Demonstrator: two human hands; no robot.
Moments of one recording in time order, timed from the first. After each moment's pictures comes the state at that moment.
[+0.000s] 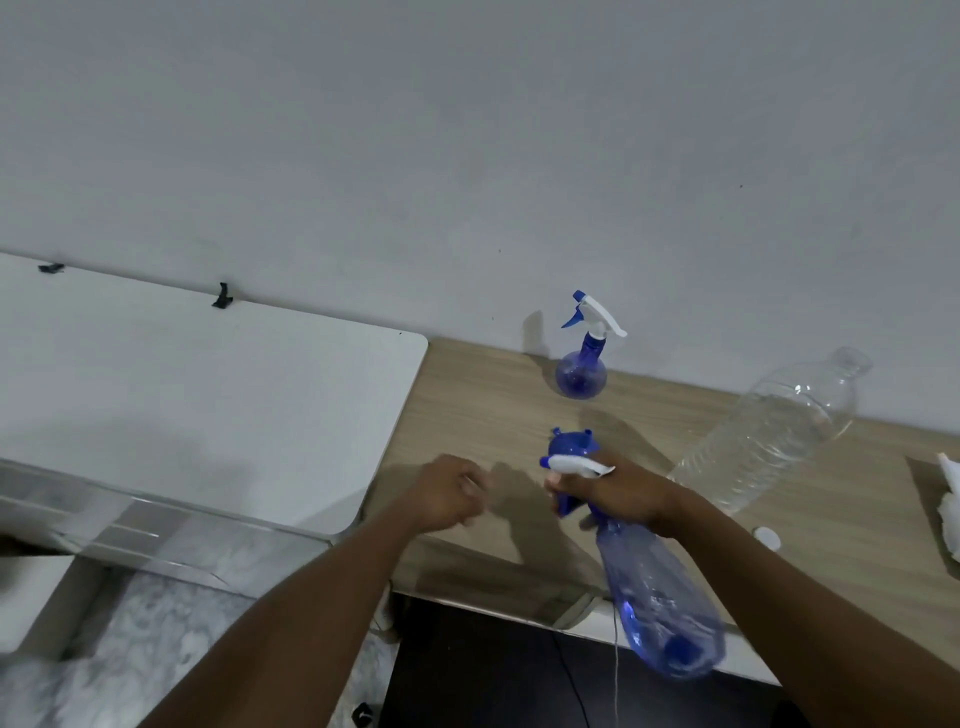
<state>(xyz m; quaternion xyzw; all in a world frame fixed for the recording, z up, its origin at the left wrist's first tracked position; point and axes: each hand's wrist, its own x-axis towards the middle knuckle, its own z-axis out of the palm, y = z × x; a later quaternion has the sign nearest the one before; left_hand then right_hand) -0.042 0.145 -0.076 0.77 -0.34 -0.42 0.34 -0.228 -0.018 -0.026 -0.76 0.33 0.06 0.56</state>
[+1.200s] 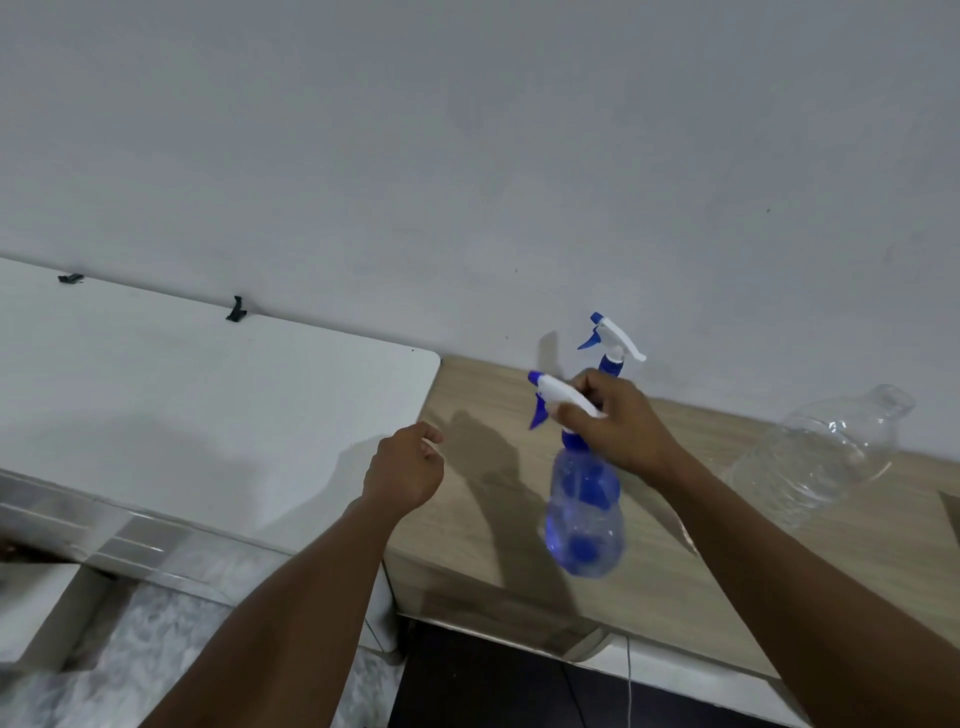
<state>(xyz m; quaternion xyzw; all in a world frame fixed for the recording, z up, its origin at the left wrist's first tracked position) 0.020 0.140 -0.079 0.88 -0.25 -0.19 0.35 -0.163 -0.038 0.026 -0.85 0.30 -0.16 0.41</state>
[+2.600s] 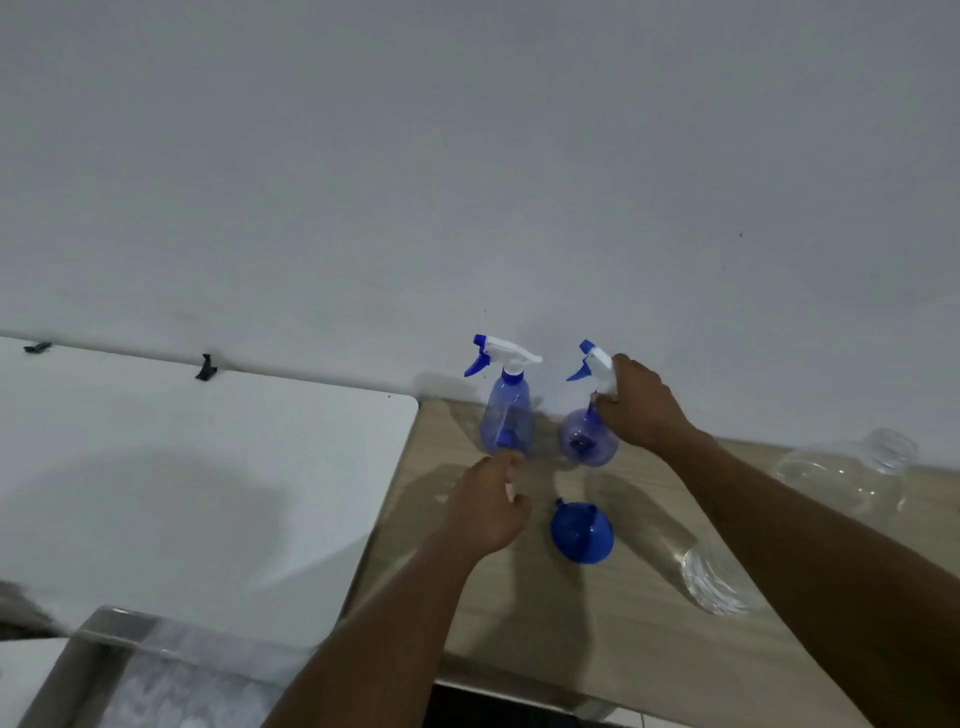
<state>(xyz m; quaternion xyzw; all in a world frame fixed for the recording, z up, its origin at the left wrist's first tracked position) -0.035 0.038 -0.065 0.81 -0.40 -0.22 0.37 -0.133 -0.178 -0.001 -0.88 0.41 -0.12 0.19</state>
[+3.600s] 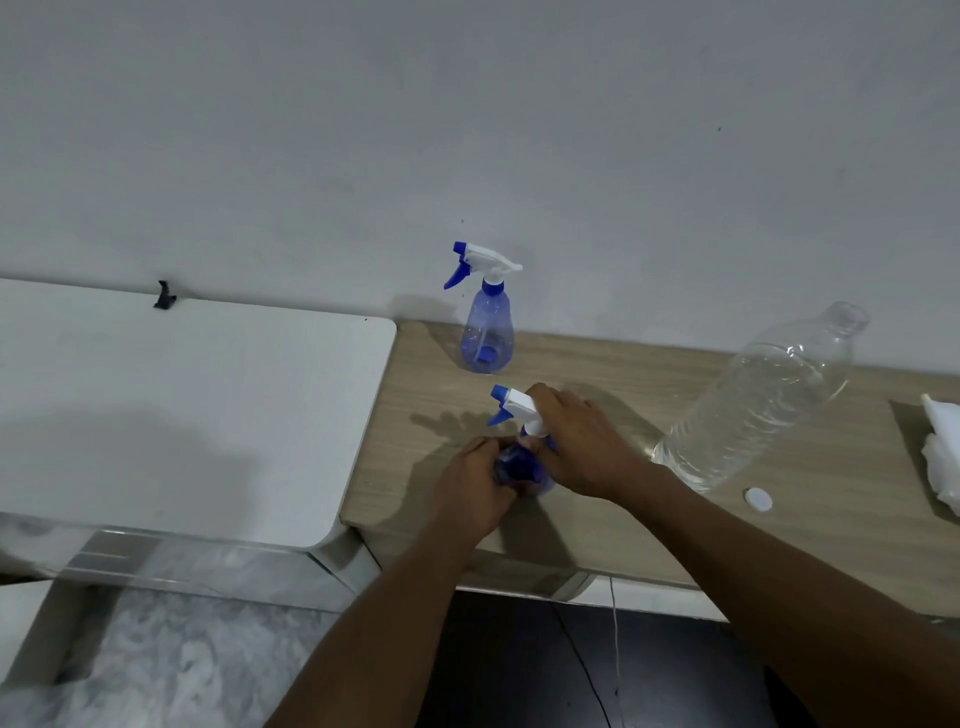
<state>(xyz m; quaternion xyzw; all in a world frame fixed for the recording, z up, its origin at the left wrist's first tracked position) -0.084 0.094 -0.119 0.80 -0.43 -0.22 0.34 -0.194 -0.028 -0.043 -0.96 0.21 -0.09 0.14</state>
